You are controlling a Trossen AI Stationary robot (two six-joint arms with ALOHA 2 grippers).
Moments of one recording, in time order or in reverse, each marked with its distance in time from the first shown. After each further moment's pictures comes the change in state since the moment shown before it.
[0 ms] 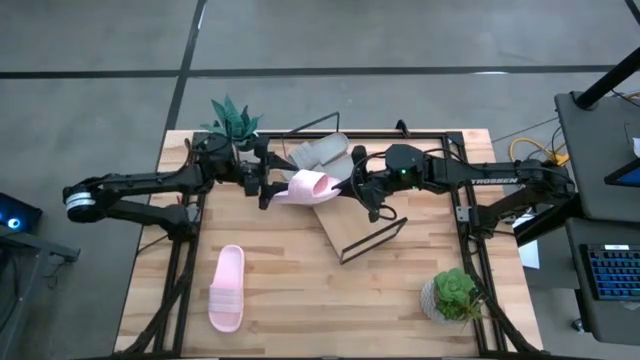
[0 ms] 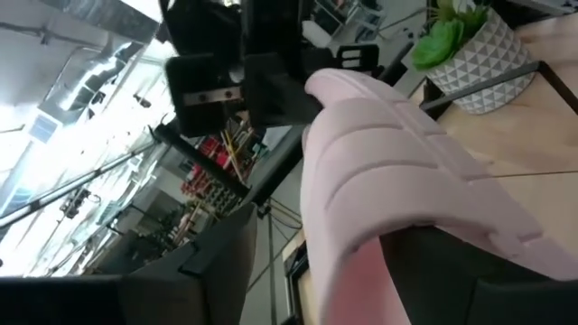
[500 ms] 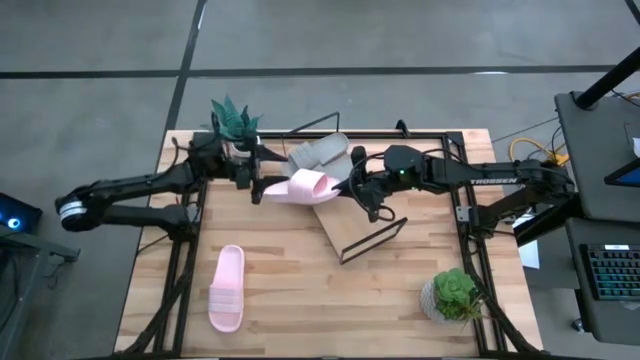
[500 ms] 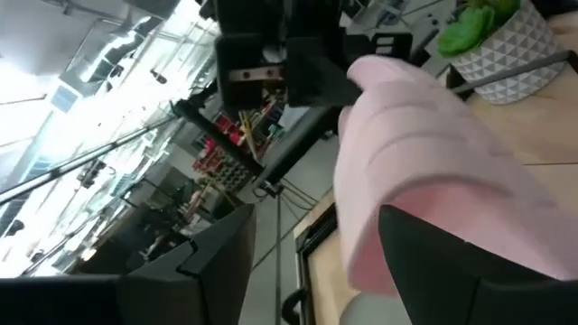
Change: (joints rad) left arm 0.070 -0.105 -0.016 -0.083 -0.002 -0.044; right arm 0.002 0.003 0.000 -0.016 0.014 -0.010
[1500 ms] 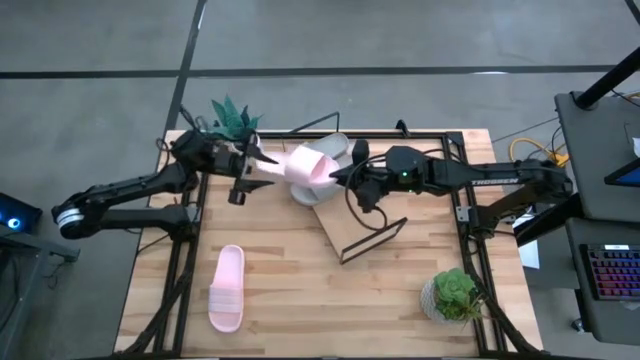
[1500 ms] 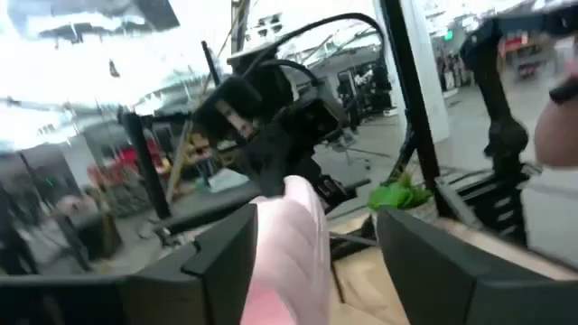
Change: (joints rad) left arm 0.082 -0.058 -0.020 0.177 0.290 -0.700; right arm 0.040 0.015 0.064 0.011 0.243 -0.248
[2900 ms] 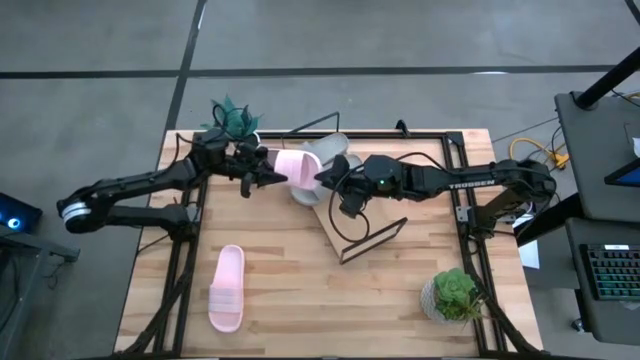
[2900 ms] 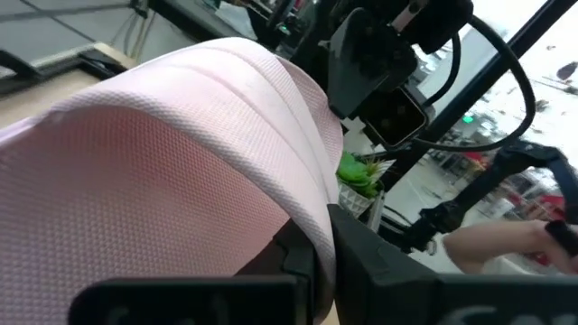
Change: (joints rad) left arm 0.008 0.088 0.024 -0.280 -0.061 -0.685; right arm 0.011 0.152 0.015 0.097 0.084 -0.459
